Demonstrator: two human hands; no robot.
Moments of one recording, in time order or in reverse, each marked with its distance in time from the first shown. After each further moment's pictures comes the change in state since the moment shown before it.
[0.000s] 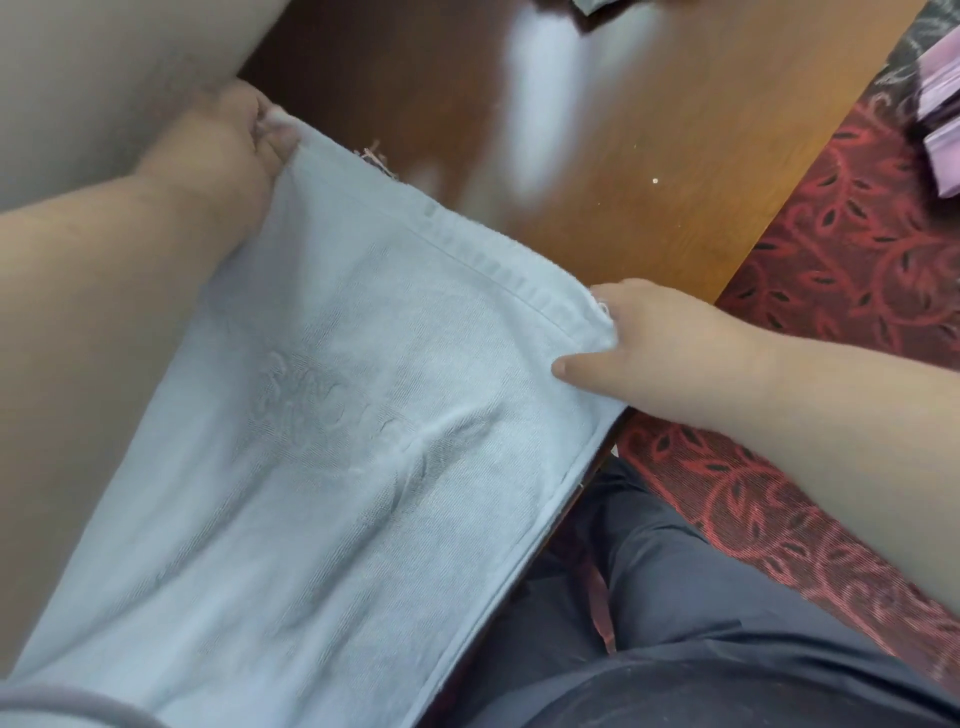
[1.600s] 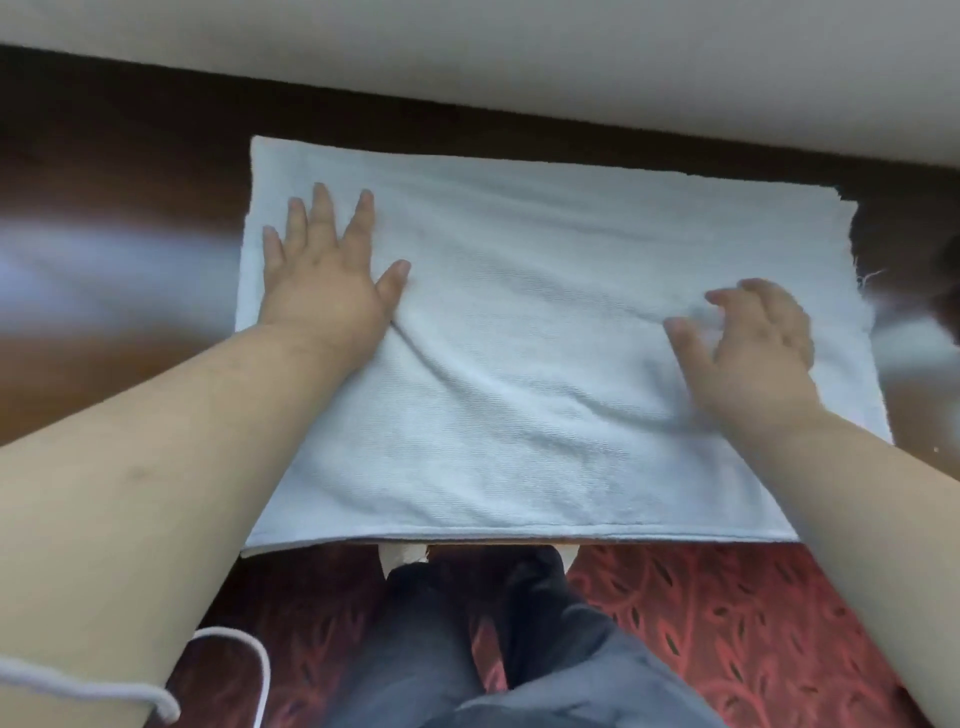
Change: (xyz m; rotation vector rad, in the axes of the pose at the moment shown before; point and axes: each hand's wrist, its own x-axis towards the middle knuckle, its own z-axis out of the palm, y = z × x) left_hand -0.415 -0.107 0.032 0.021 0.071 -0.913; right_hand 0.014 -0.125 0.119 -0.667 0.331 -0.505
